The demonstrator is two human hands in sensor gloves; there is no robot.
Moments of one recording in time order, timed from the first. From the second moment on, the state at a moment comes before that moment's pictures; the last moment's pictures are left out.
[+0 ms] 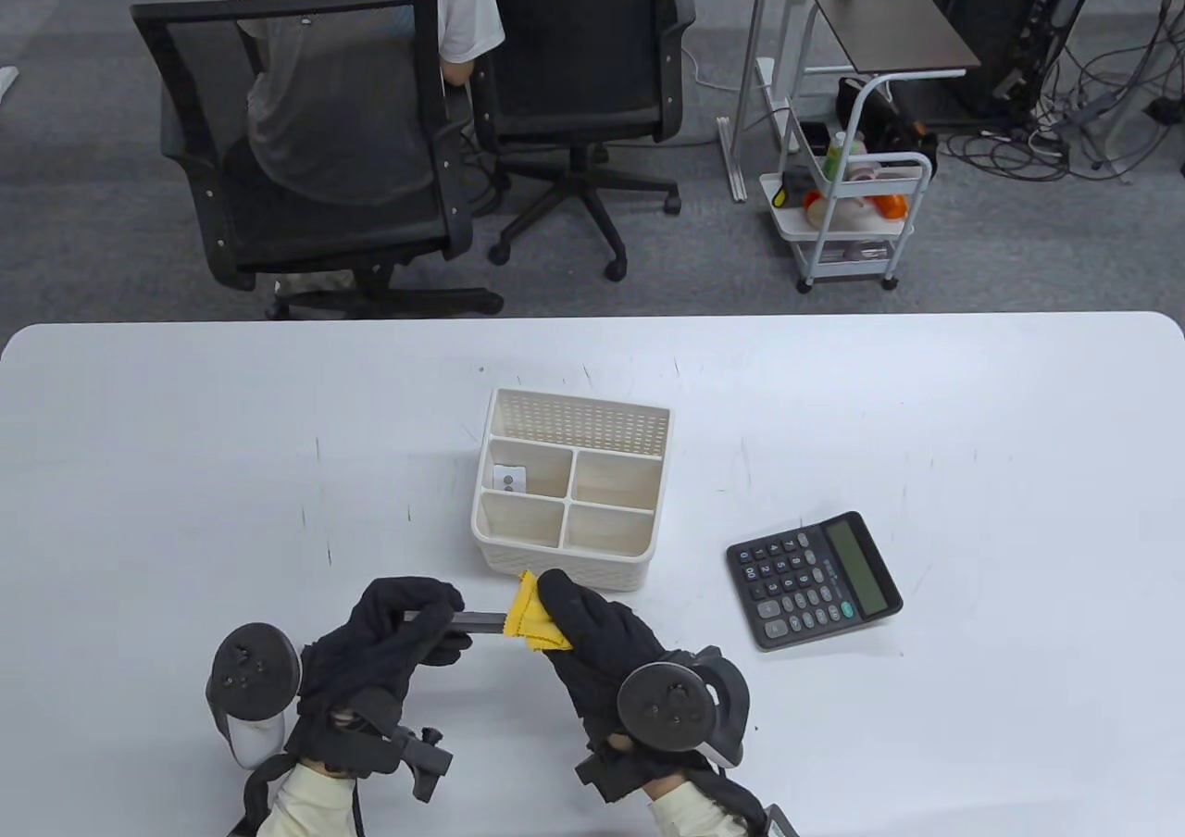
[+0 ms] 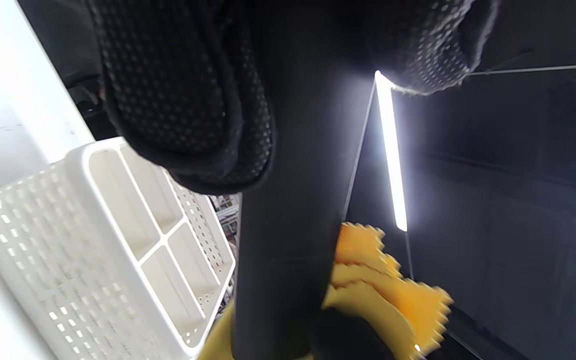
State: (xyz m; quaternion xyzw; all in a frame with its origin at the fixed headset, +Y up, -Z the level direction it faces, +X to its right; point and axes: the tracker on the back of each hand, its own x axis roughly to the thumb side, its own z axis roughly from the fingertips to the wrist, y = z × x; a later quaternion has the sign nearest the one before) left_hand -0.250 -0.687 -0.260 0.10 -0.14 0.57 0.81; right_hand 0.028 -0.693 -0.258 0.21 -0.17 0.88 0.38
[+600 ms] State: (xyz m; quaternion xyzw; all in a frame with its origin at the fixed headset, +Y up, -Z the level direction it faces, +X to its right) left_hand -0.242 -0.683 -0.254 0.14 -0.16 0.49 0.85; right_hand 0.031 -0.702 -0.263 0.18 -0.09 0.87 0.45
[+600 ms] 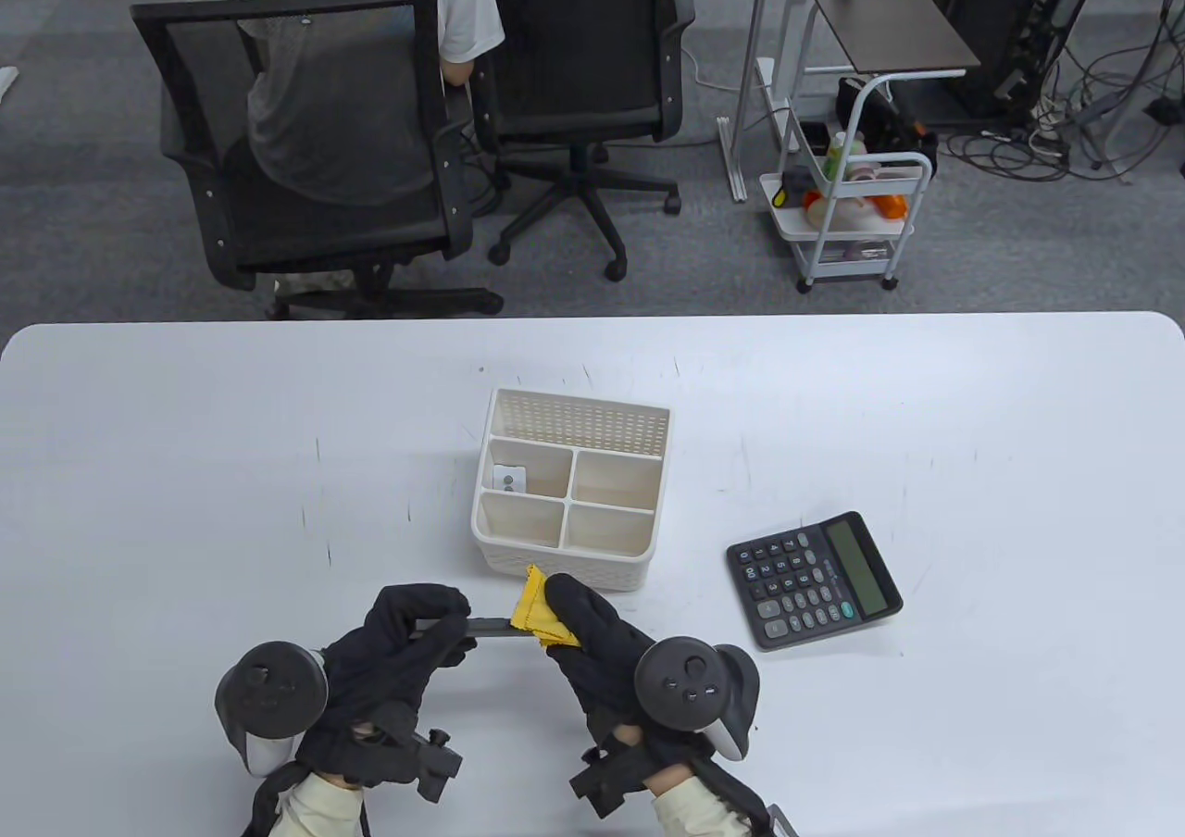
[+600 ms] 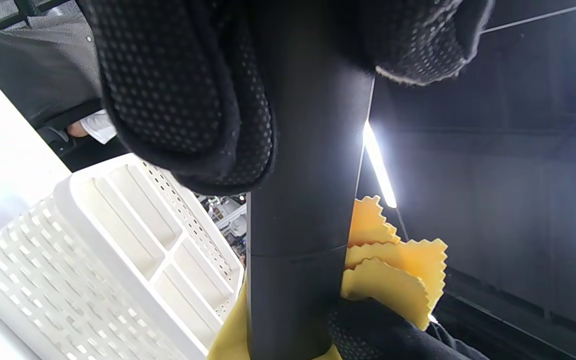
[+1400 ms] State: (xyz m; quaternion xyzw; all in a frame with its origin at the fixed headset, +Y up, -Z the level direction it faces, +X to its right) left_hand -0.195 -0.605 -0.302 0.18 -0.19 0.33 0.91; right_hand 0.058 -0.711 -0.273 0.11 -0.10 0.89 0.43
